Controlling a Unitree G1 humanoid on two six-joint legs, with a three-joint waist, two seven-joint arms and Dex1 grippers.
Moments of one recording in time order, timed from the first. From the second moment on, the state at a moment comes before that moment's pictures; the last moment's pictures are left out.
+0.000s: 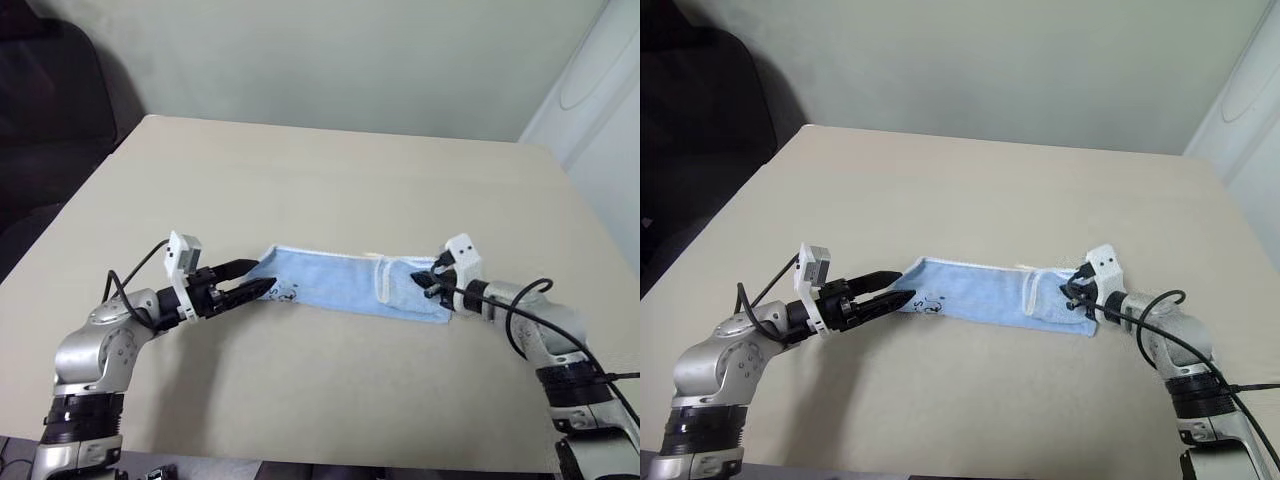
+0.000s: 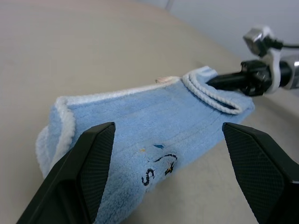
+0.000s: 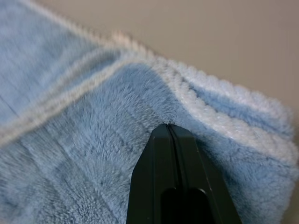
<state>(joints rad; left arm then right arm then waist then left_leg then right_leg) -0.24 0.65 0.24 -0.02 -0.65 0.63 -1.01 -0.39 -0.56 0.10 0.02 0.41 0.68 0.57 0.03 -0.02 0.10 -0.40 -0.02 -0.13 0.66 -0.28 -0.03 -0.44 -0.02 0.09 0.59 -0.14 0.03</state>
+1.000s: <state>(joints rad) 0.03 0.45 0.53 -0.28 -1.76 0.94 0.20 -0.42 -0.45 -0.03 -0.01 0.41 0.51 0.62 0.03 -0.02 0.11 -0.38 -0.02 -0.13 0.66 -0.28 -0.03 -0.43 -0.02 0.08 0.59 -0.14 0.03</state>
